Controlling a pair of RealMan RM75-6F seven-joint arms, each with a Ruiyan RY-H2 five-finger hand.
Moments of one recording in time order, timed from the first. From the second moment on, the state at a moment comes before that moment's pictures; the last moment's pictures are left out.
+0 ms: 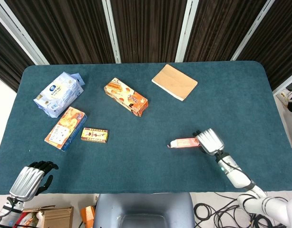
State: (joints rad) left arm -0.17 -1.14 0.09 -1.59 1.70 1.41 0.08; right arm 0.58 -1.54 0.02 -1.07 -1.50 1.04 -0.27
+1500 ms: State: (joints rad) left arm -0.17 -1.14 0.09 -1.60 1.70 1.40 0.10; right arm 0.67 -1.25 0.02 -1.23 -1.96 1.22 -1.13
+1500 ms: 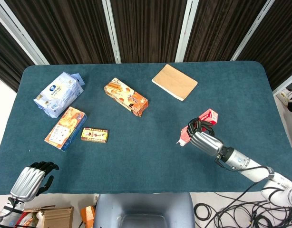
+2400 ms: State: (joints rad) left arm -0.17 -1.14 0.10 -1.60 1.70 1.39 0.10; right arm 0.55 -1.29 0.19 -1.38 -1.54 1.28 -0.73
